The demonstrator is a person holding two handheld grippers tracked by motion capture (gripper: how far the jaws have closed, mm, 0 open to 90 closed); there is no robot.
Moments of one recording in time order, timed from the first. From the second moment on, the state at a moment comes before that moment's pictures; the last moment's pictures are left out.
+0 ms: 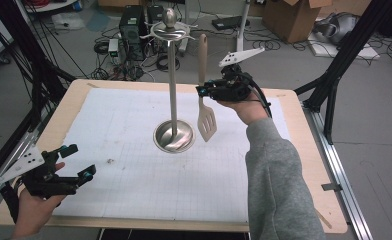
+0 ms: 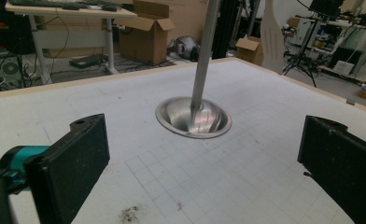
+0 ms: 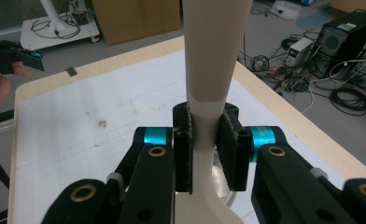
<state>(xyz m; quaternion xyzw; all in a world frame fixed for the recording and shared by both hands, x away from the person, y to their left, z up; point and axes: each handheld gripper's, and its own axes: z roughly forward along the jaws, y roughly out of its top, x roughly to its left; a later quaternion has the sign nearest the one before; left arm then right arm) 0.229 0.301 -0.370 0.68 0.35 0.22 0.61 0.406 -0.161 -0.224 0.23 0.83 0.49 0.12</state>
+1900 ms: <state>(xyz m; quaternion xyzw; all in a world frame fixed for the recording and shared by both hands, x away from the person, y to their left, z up) 0.227 0.306 -0.372 0.68 0.36 0.22 0.60 0.417 -0.133 -0.223 0.21 0.85 0.46 0.10</state>
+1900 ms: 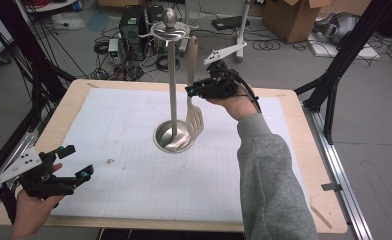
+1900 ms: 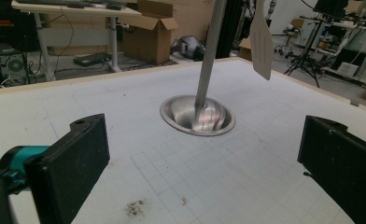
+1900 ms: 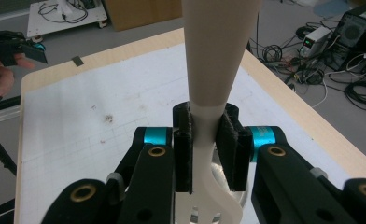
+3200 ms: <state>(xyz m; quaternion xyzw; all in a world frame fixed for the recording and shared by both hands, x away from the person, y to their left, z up) 0.228 0.304 -0.373 0.68 0.36 0.22 0.60 0.409 -0.133 -0.234 0.22 0.83 0.49 0.12</state>
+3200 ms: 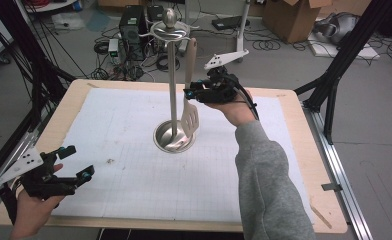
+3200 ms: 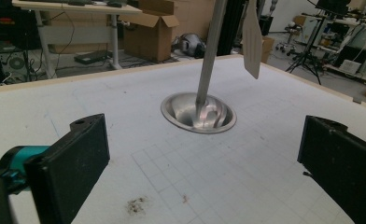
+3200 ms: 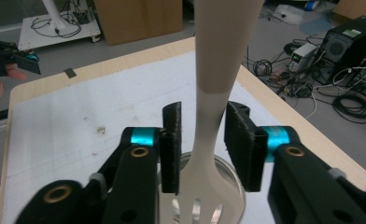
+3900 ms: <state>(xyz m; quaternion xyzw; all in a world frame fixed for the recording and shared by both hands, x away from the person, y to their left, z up) 0.230 0.303 -0.375 0.68 0.36 0.22 0.60 0.392 -0.154 -0.243 0.24 0.81 0.52 0.14</state>
